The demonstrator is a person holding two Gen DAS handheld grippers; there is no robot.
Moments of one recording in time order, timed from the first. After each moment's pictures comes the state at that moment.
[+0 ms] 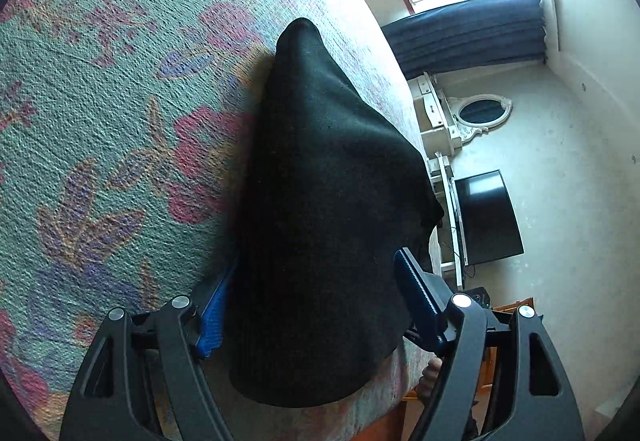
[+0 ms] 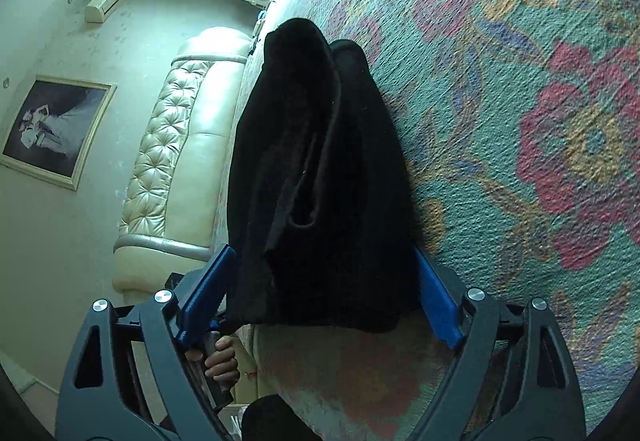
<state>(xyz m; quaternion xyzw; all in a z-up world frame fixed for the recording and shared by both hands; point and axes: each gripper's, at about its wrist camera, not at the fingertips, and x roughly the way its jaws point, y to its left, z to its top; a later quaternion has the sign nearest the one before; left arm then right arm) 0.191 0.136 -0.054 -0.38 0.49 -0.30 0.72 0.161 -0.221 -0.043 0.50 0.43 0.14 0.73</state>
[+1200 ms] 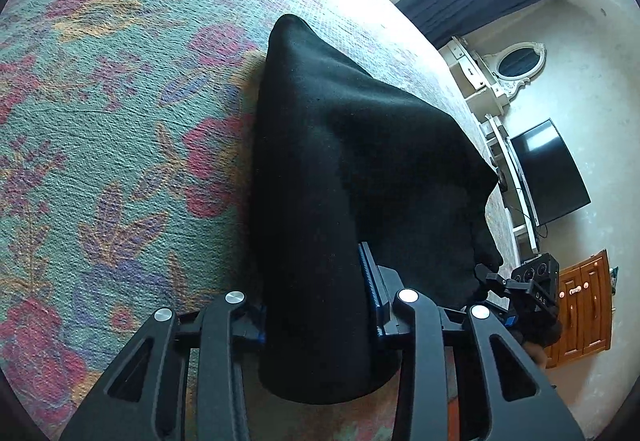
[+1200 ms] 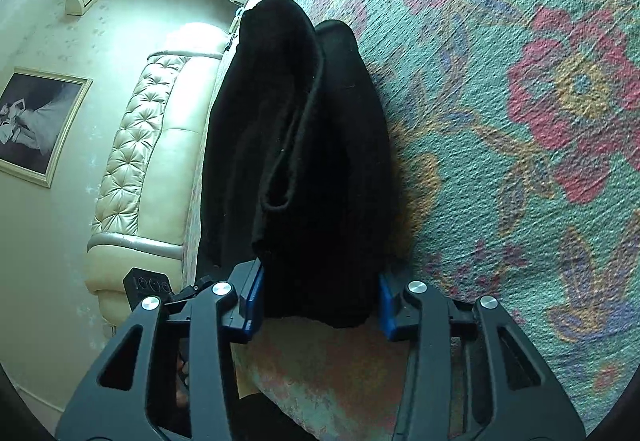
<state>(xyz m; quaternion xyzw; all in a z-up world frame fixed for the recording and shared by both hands) 0.190 0.101 -0.035 -0.23 0.51 -0.25 0.79 0.149 -0.197 -0.037 0.49 0.45 0.10 0.74</state>
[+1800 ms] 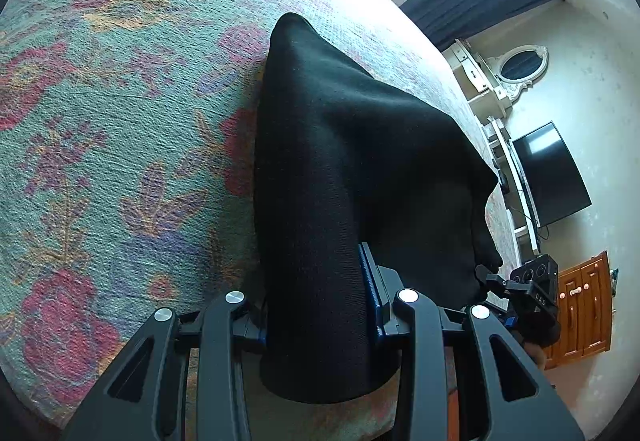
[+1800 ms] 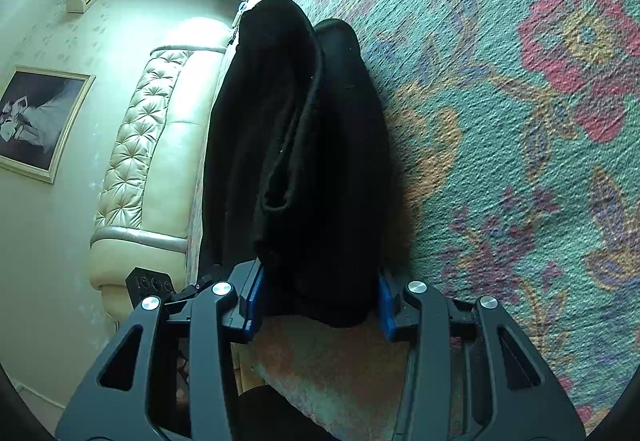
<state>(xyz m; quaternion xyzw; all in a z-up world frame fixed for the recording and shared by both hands) 0.185 0.111 -0.031 -0.24 0.51 -0.24 0.79 0.147 -0.177 -0.038 0.49 0.46 0.11 0.73</state>
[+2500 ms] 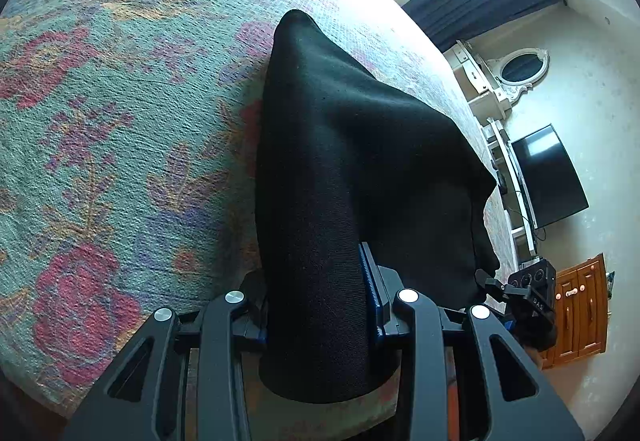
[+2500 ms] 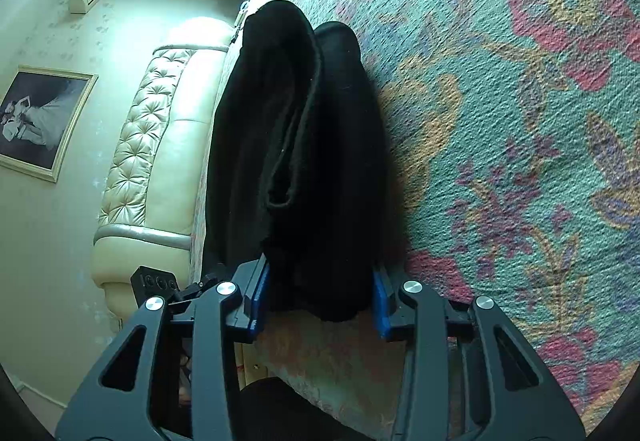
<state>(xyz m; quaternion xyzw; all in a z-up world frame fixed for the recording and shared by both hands) 0.188 0.118 -0.031 -0.24 0.52 -0.25 0.78 0.138 -0.170 -0.036 0.49 0.46 0.12 0.73</state>
